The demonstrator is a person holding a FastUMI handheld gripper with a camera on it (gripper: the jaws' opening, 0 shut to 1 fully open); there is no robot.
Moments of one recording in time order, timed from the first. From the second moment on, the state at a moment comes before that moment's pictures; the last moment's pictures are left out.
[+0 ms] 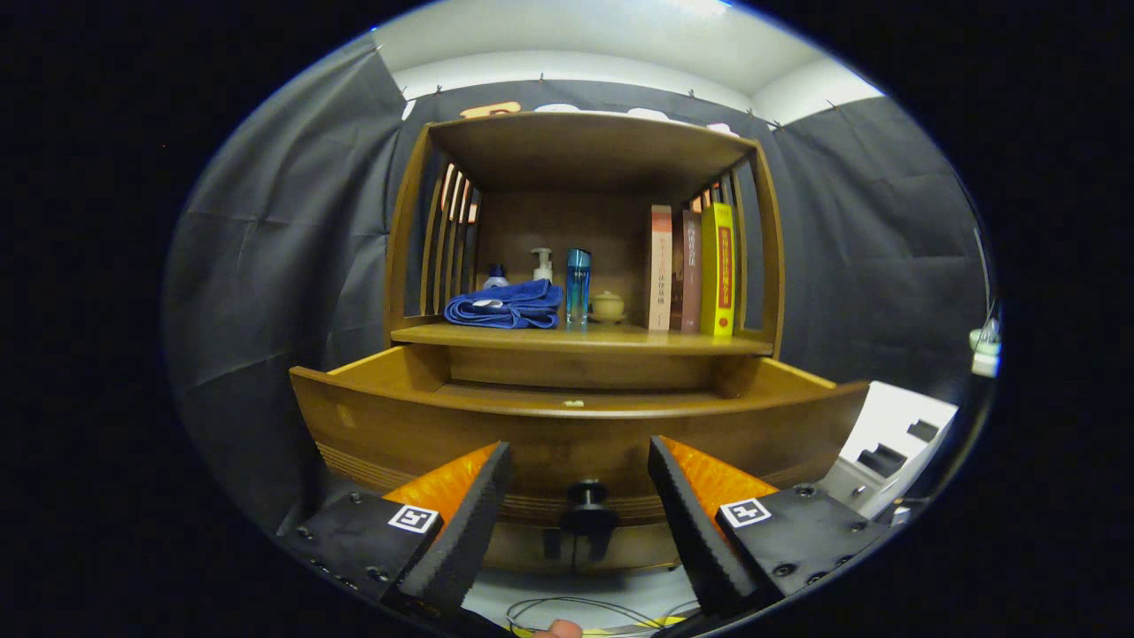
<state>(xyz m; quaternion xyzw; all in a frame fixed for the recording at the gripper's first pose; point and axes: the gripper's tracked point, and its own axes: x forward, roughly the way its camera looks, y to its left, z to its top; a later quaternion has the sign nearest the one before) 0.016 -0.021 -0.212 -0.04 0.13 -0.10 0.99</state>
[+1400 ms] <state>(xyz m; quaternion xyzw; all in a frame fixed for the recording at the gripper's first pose) 0.164 -0.062 -0.372 0.04 0.49 -0.15 0.86</state>
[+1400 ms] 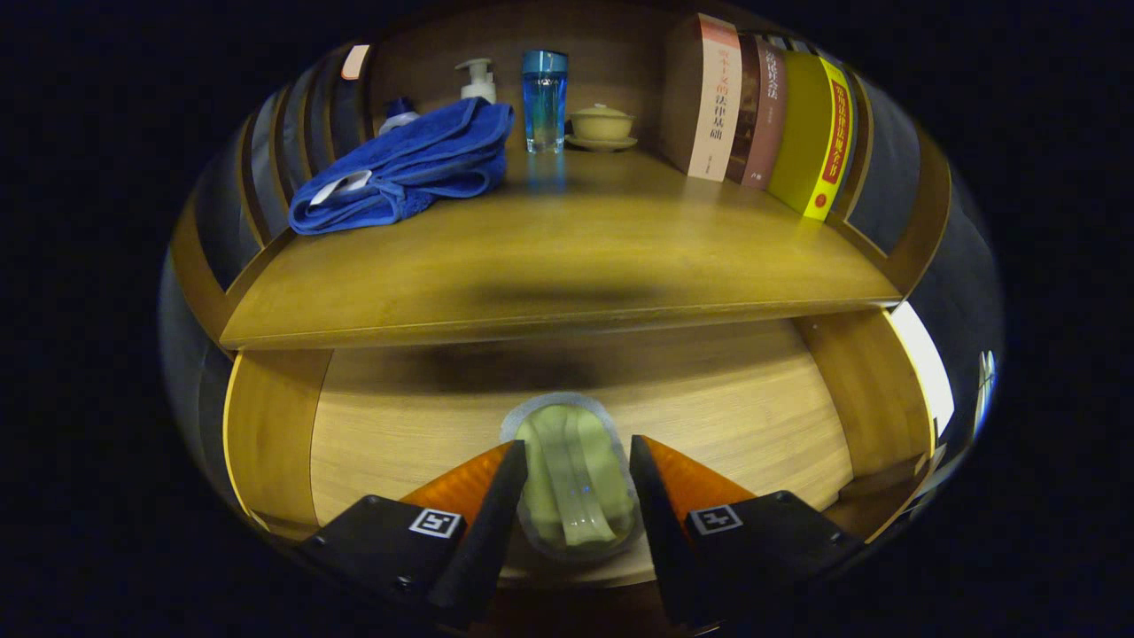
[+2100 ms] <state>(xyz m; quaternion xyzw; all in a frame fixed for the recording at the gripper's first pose) 0.166 -0.040 -0.328 0.04 0.45 -0.13 0.88</state>
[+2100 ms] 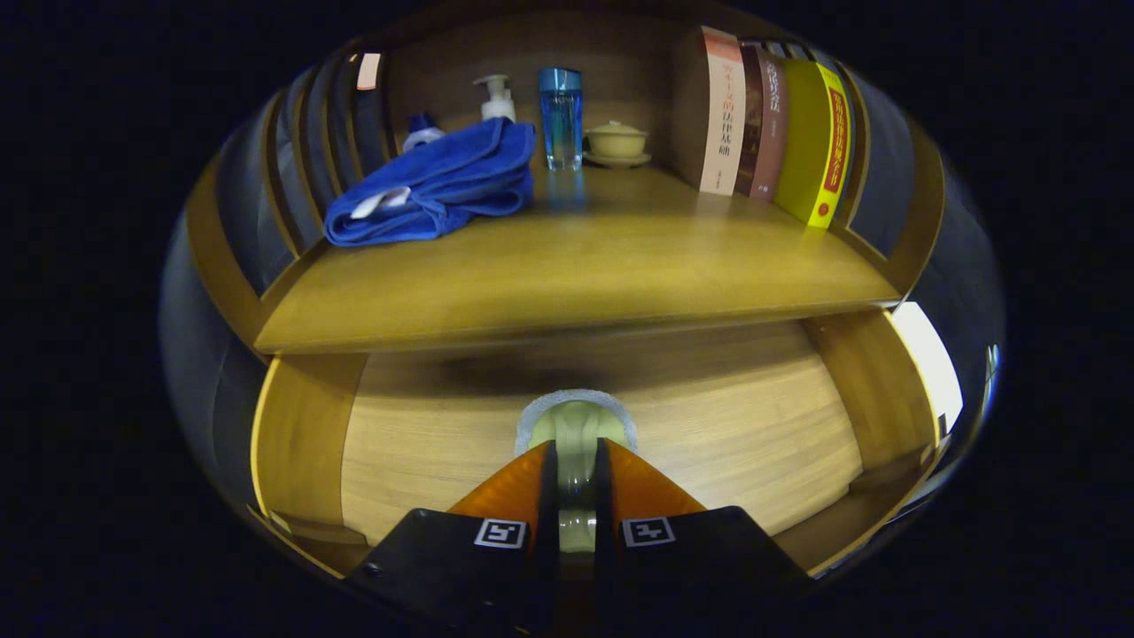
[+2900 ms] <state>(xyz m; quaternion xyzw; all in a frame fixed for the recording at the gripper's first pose) 0.242 -0.098 -0.171 0.01 0.32 -0.17 0.93</state>
